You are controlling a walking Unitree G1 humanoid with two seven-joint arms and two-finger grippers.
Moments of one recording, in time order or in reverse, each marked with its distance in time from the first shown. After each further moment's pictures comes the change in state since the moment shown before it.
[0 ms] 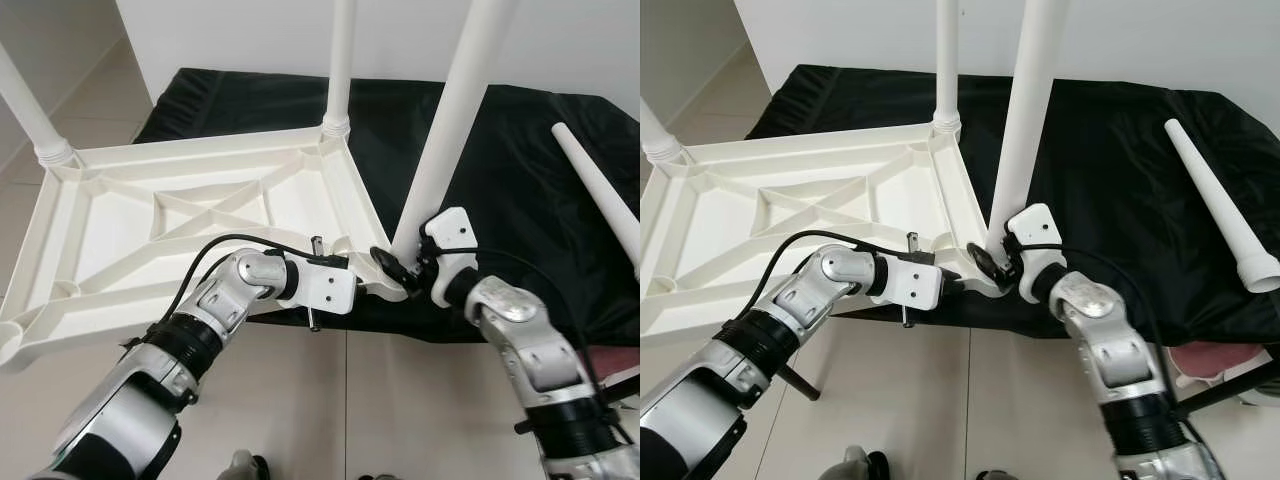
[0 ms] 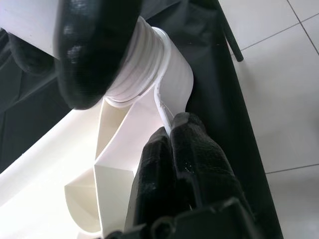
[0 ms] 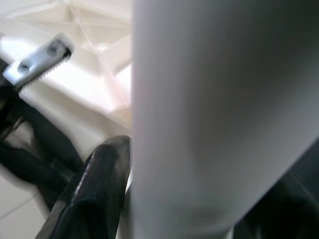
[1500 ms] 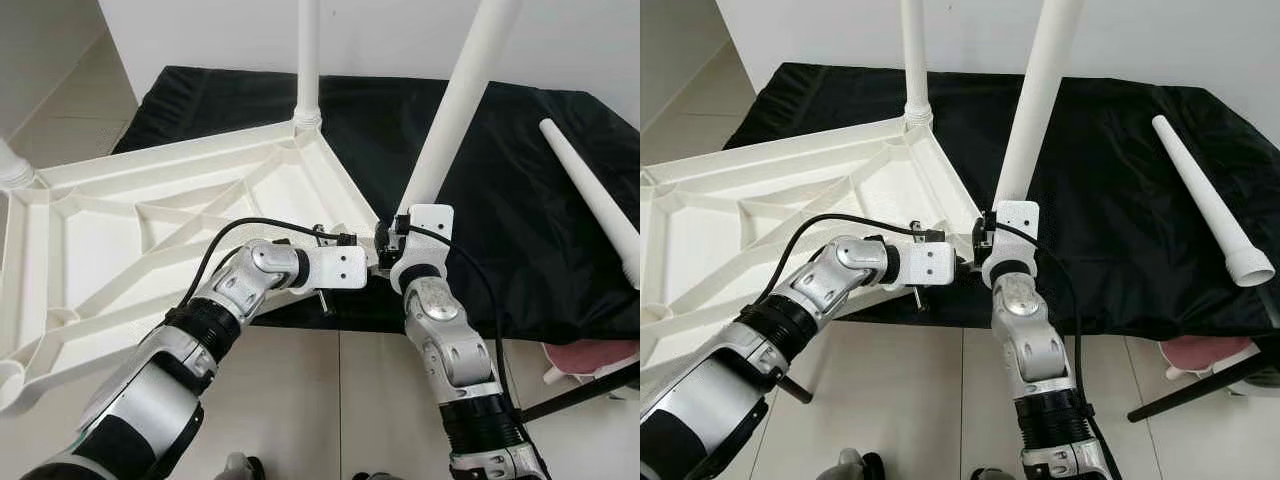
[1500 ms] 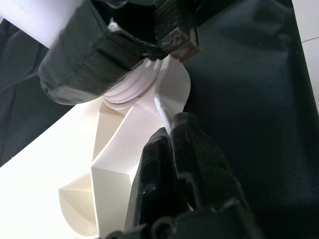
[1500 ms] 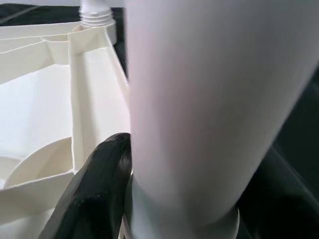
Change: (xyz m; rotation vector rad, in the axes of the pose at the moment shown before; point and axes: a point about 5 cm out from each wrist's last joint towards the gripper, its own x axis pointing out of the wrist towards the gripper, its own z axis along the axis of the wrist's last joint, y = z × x) left arm 0.017 0.020 0.007 -0.129 0.008 0.085; right arm 0.043 0.015 -0.004 0.255 0.025 -0.695
